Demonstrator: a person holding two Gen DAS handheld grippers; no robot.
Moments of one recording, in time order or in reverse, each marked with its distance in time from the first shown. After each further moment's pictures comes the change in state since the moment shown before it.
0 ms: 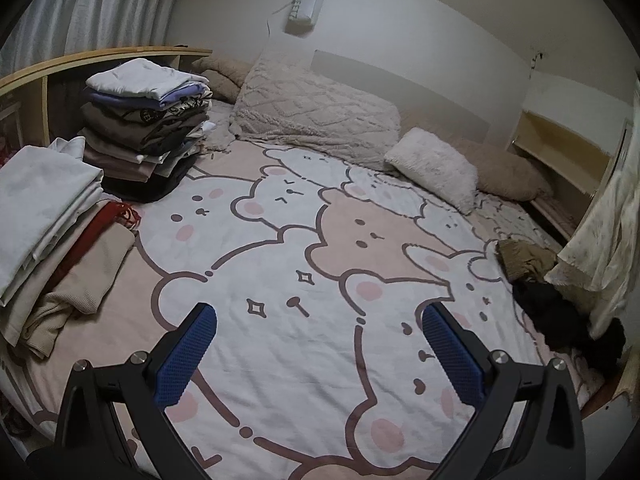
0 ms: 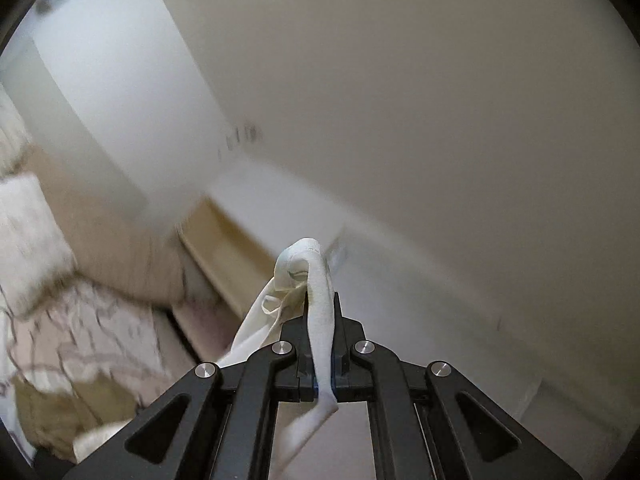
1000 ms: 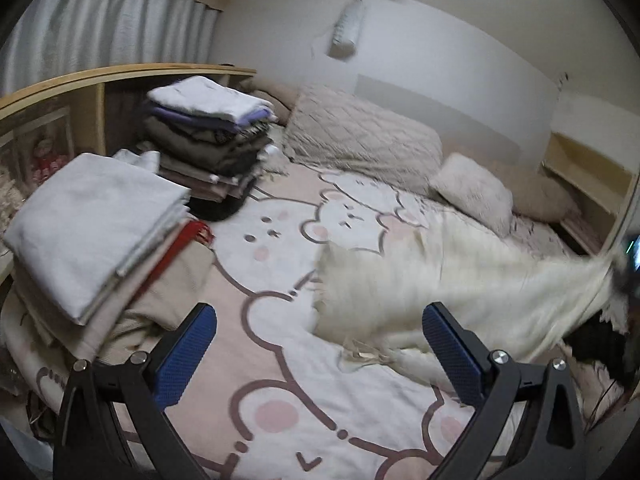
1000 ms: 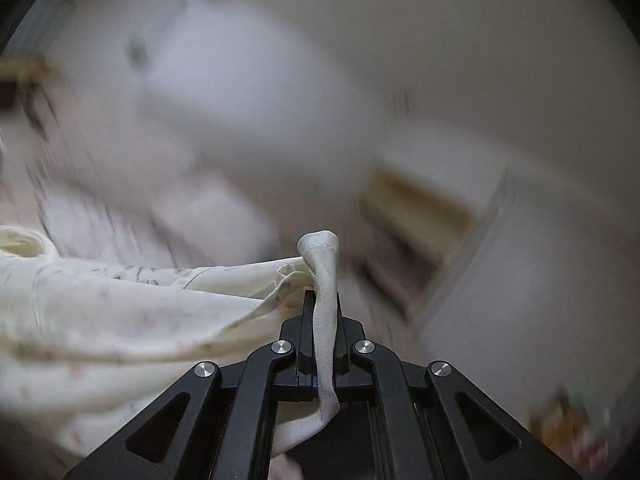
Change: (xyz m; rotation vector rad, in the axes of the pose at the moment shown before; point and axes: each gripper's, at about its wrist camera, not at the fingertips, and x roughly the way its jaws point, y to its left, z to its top) left arm -0.038 0.070 0.004 -0.001 -0.058 0.120; right arm -0.114 0.182 -0.134 0.116 0.388 0.583
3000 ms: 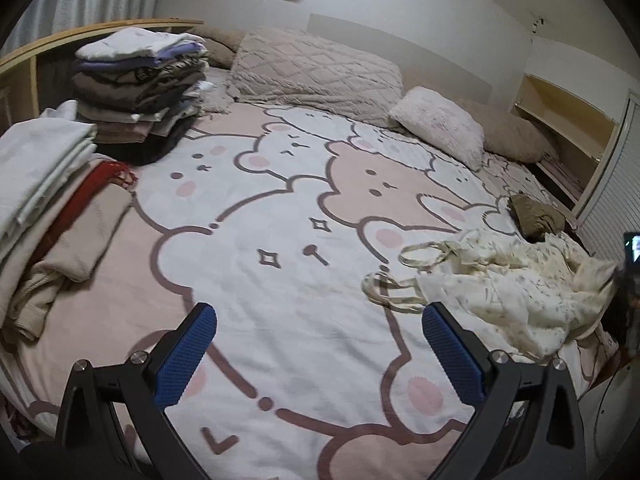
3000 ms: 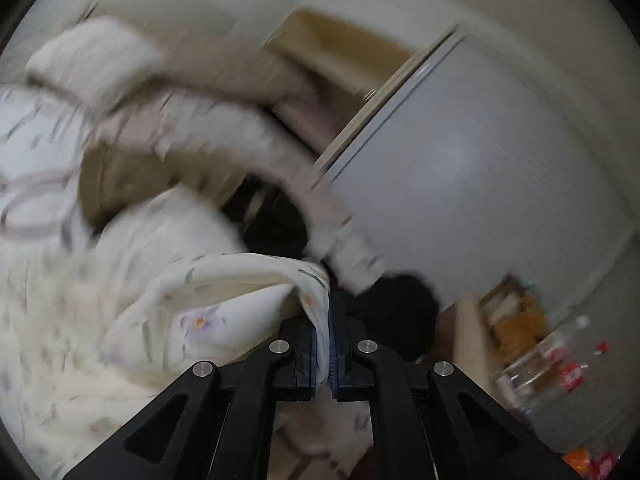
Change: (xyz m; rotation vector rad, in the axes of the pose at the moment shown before) left arm 0.062 -0.065 -0.049 0.074 0.186 -0.112; right arm 0.095 -0.082 -0.153 0.046 0.383 -0.212
